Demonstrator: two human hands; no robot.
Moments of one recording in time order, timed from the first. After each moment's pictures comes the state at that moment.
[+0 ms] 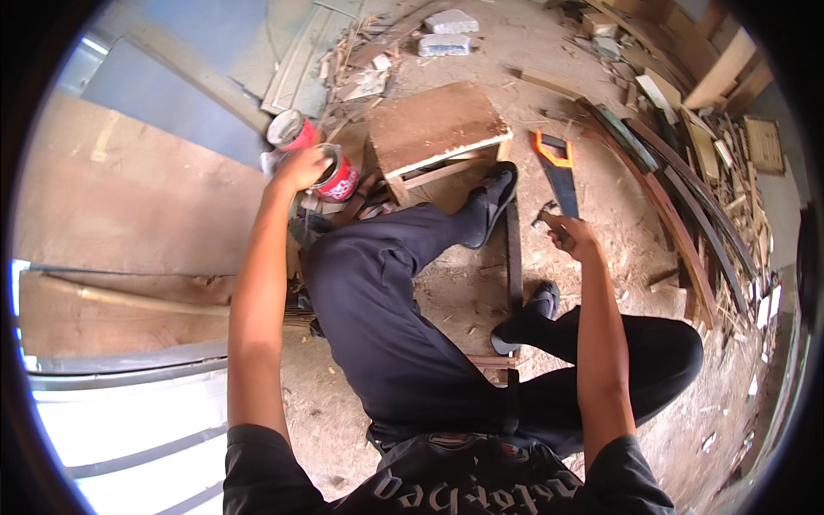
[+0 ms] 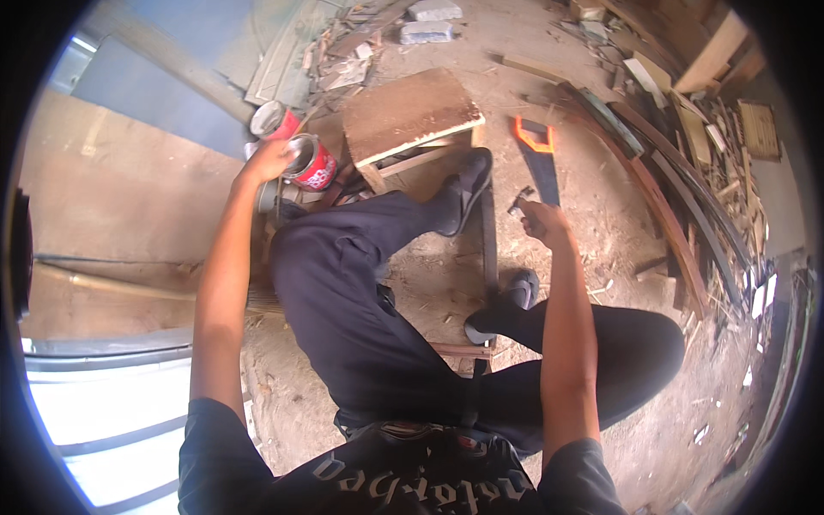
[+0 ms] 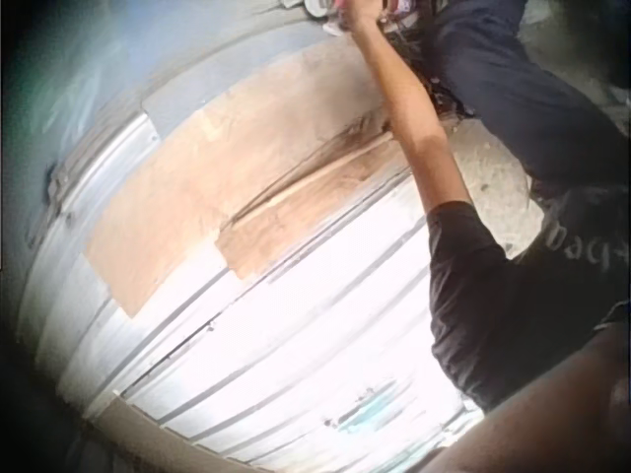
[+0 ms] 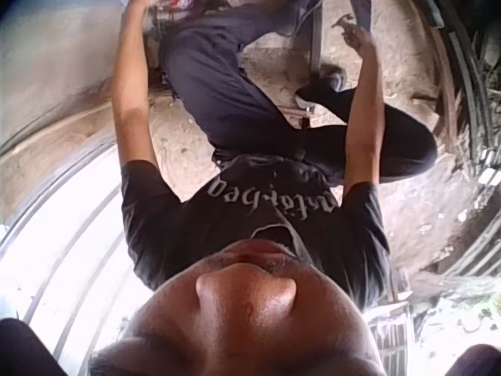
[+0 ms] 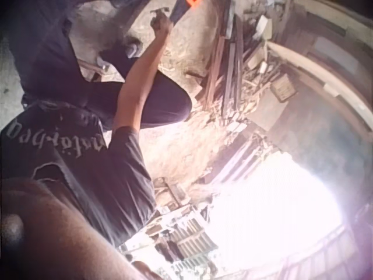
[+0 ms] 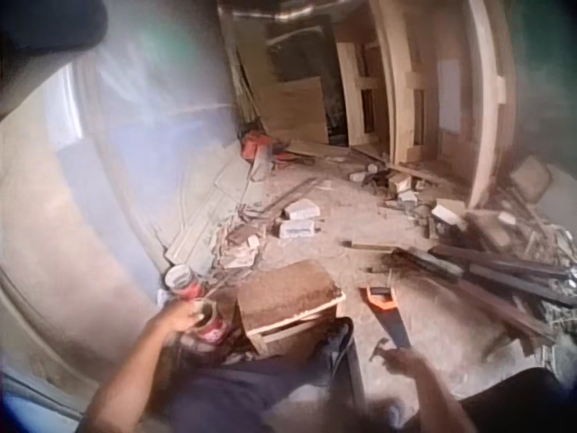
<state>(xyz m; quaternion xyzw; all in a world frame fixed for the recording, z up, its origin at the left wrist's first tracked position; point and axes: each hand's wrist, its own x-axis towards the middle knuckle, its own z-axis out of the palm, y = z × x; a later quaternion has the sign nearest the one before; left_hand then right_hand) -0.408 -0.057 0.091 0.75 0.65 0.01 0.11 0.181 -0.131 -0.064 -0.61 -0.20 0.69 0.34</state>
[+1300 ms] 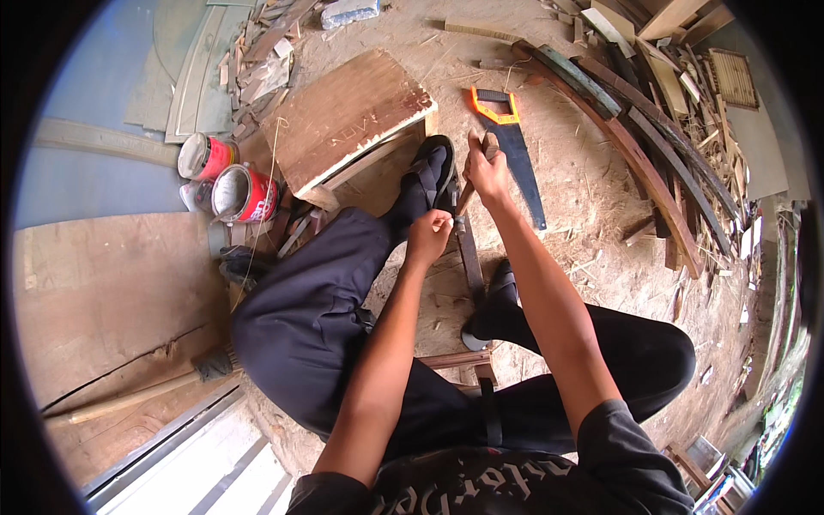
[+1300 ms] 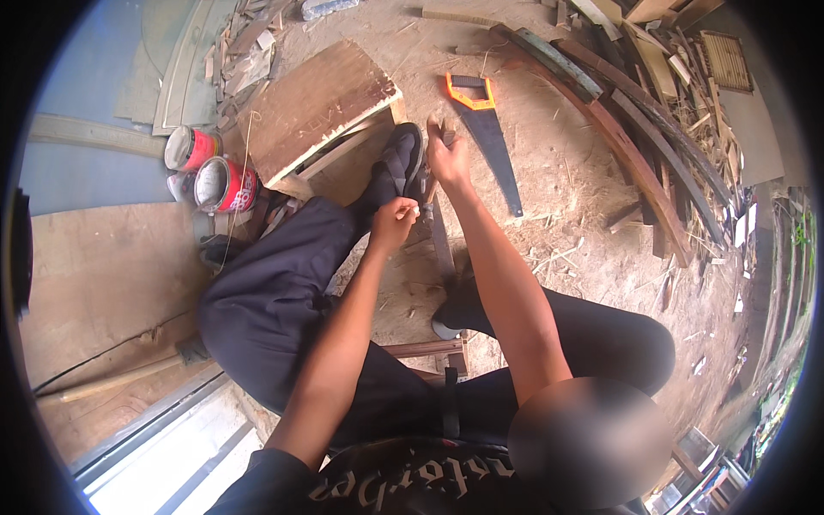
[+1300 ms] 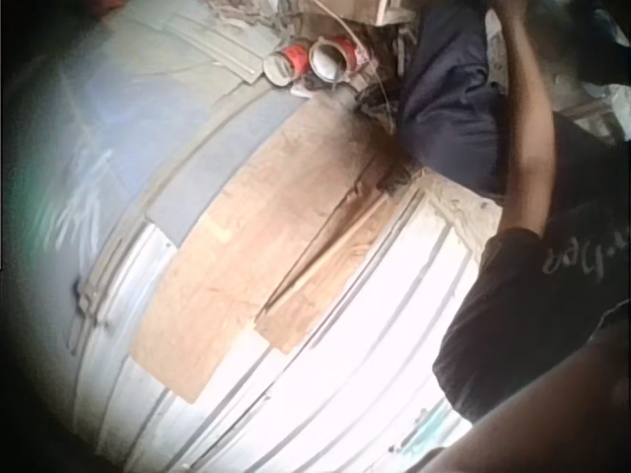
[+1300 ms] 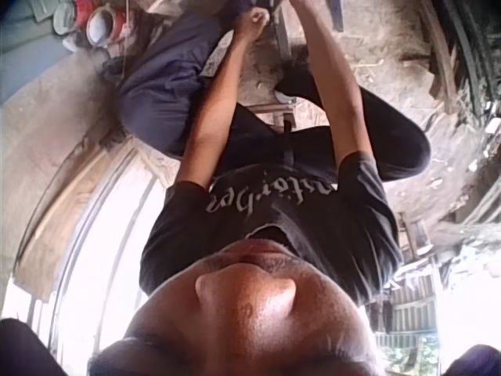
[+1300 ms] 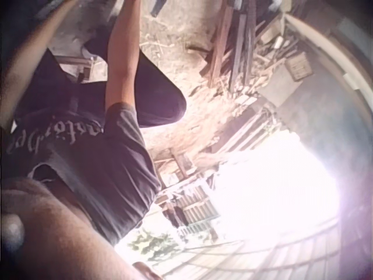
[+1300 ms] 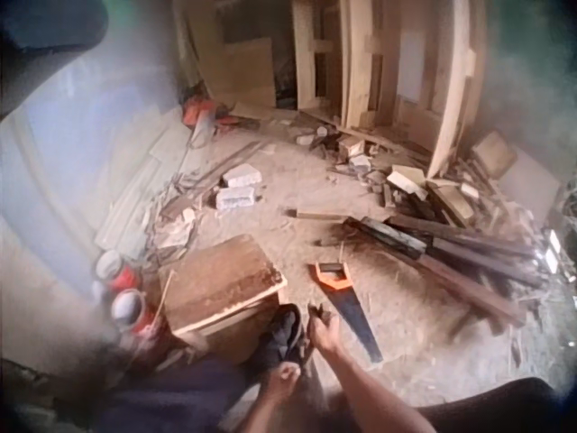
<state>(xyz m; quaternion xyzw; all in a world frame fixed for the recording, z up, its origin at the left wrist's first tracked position) -0.050 -0.141 -0.151 0.58 0.57 0.30 0.49 0.109 -0.044 -0.096 -0.61 -0.34 0.48 0.53</state>
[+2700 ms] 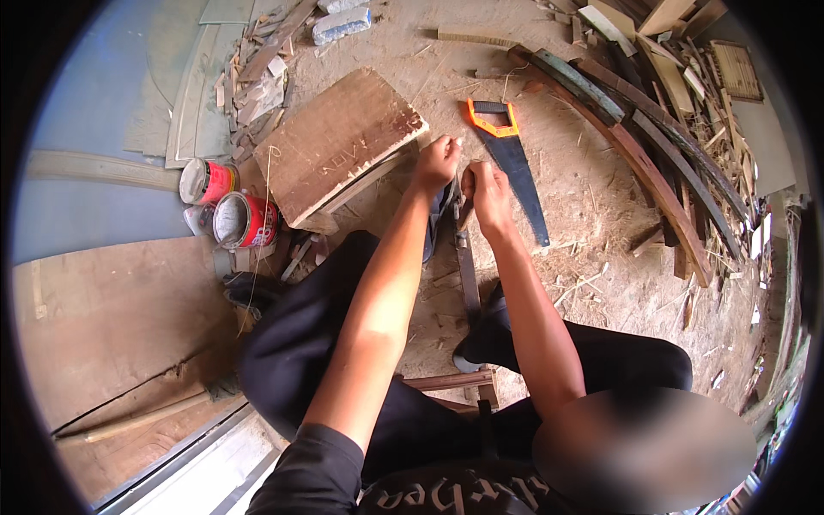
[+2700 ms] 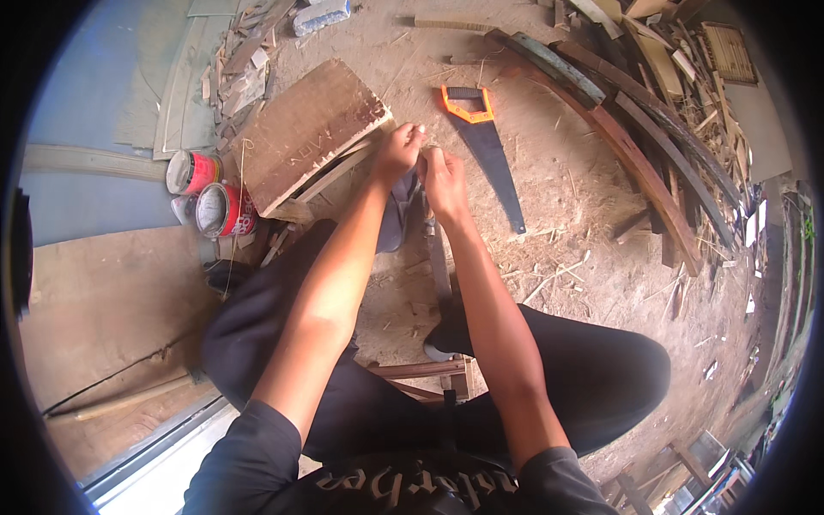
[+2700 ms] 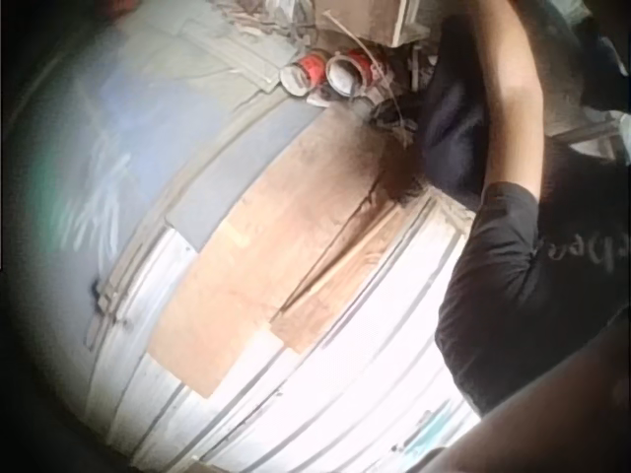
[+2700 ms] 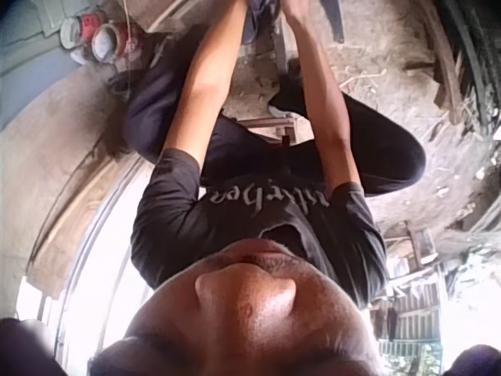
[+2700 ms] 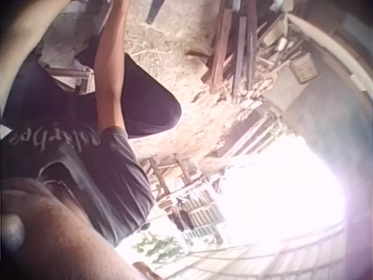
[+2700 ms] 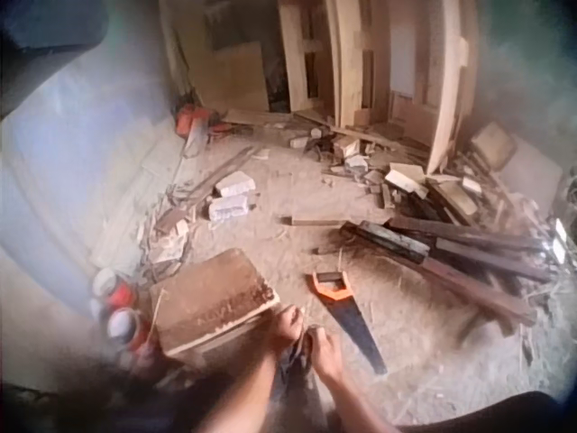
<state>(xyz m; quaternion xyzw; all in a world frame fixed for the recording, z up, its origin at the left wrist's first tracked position) 0.005 0.040 -0.123 0.69 0.47 0.37 0.42 0.110 -0.061 -0.040 -0.55 -0.34 0.51 0.57</state>
